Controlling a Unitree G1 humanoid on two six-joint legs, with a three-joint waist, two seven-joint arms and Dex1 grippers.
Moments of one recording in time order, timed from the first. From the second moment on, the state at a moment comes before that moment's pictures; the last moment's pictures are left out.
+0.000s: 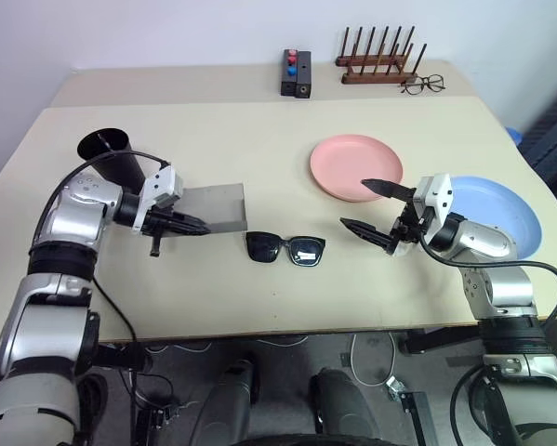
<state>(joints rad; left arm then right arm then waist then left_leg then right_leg) -0.78 0.76 -0.13 0.61 -0.12 0.13 -1.61 -0.41 -0.56 -0.08 0.14 0.40 0.04 1.04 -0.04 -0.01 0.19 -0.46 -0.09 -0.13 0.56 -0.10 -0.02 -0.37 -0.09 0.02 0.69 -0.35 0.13</state>
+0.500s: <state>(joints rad) -0.61 0.93 -0.22 0.43 -0.30 0.09 -1.61 -0.42 -0.57 -0.07 0.13 0.42 0.09 1.11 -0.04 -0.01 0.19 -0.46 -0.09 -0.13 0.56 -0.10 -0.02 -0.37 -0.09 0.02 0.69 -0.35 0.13</state>
